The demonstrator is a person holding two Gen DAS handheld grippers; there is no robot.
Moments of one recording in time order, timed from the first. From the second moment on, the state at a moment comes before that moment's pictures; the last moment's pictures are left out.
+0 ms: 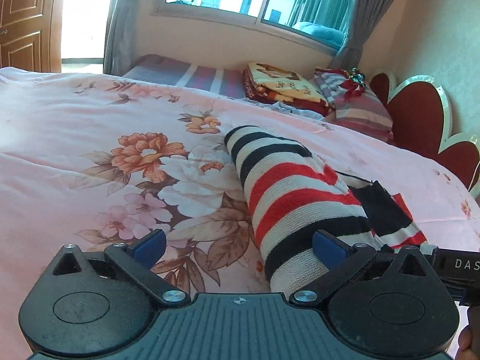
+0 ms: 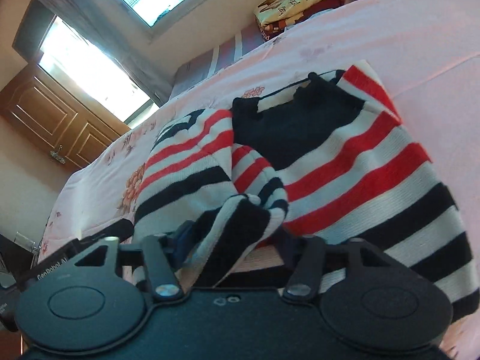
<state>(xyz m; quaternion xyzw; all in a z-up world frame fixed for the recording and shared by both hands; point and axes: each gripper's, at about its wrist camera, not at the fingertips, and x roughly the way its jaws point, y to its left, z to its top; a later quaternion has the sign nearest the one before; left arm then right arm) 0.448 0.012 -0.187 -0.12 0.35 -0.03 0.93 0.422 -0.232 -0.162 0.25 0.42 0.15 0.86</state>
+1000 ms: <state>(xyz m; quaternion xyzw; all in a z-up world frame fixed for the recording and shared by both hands) 0.402 -0.083 -0.188 0.02 0.37 -0.17 0.91 0.325 -0.347 -0.155 0.28 0.35 0.04 0.89</state>
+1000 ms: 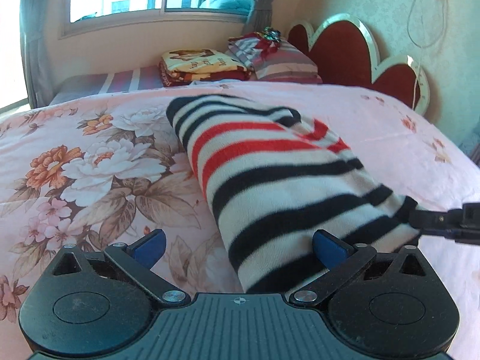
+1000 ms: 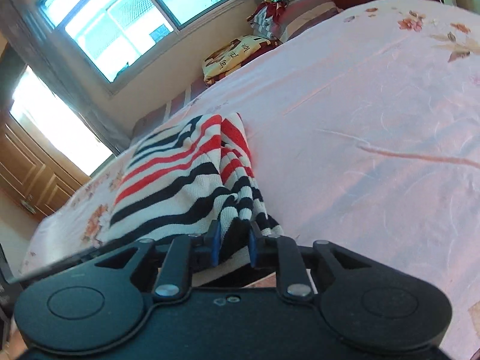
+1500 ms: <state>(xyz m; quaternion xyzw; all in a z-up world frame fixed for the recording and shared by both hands) 0.402 -0.054 -0.170 -0.05 0.37 -0.16 0.91 0.314 -0.357 -0.156 0.23 0.37 -0.02 0.90</state>
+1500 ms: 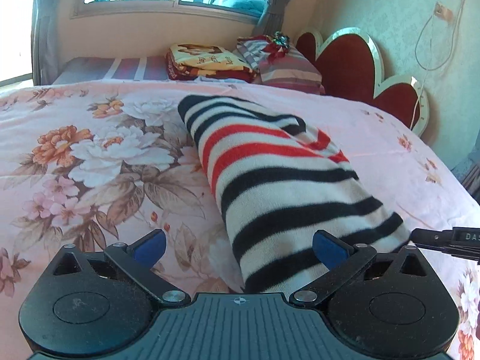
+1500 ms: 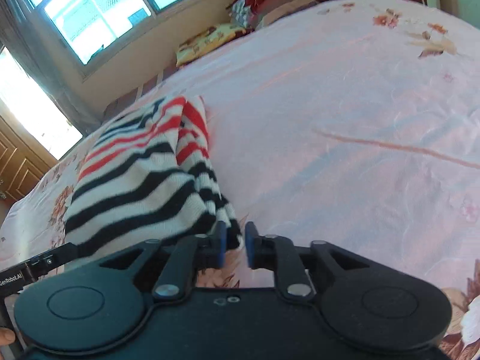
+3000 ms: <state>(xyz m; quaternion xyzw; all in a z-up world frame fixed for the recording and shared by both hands) 0.565 -0.102 -0.189 -0.09 0.41 -0.06 0.91 0.499 -0.280 -0.118 0.06 0.32 0.03 0.95</state>
